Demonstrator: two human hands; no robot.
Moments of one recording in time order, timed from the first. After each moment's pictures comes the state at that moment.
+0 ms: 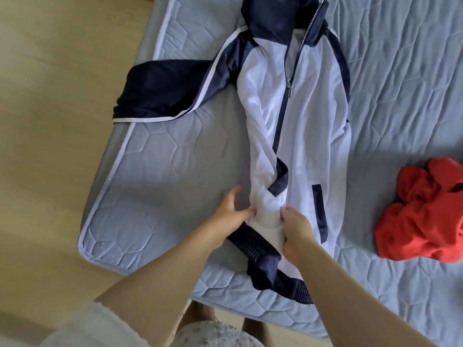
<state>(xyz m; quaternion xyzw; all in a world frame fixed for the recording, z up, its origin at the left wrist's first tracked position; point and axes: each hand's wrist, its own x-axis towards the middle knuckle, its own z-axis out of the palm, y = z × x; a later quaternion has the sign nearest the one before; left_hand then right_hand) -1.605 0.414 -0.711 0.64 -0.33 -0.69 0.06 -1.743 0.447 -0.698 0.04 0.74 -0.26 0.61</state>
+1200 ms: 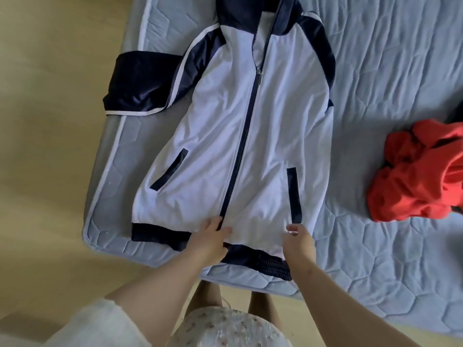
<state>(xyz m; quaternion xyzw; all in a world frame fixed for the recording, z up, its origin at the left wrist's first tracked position) -1.553 0.492 -0.716 0.48 -0.66 -0.45 -0.36 -1.736 0.541 -0.702 -0.10 0.86 -0.08 0.49</state>
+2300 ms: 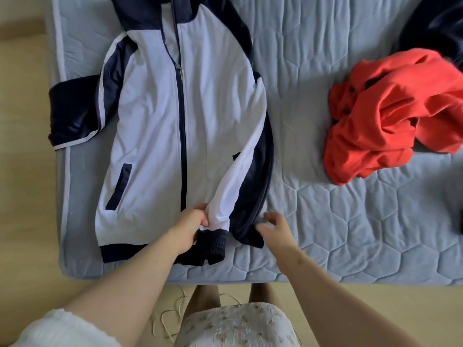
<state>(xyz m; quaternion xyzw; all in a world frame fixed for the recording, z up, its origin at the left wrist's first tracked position) -1.644 0.476 -0.717 0.72 -0.26 -0.64 -0.10 -1.798 0.586 -0.719 0.03 0.73 -0.21 0.64</state>
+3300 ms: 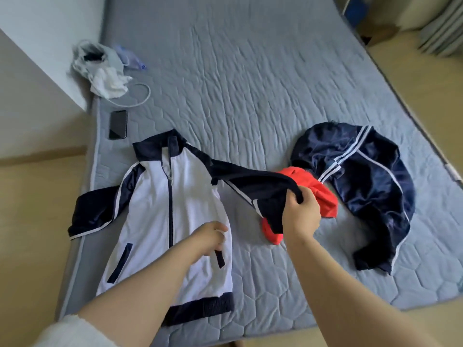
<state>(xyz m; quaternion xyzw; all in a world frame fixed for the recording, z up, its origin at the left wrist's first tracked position) -1.768 0.458 -0.510 0.57 -0.54 -0.60 -0.17 -1.926 0.533 -0.488 -0.05 0.87 -0.45 0.18</state>
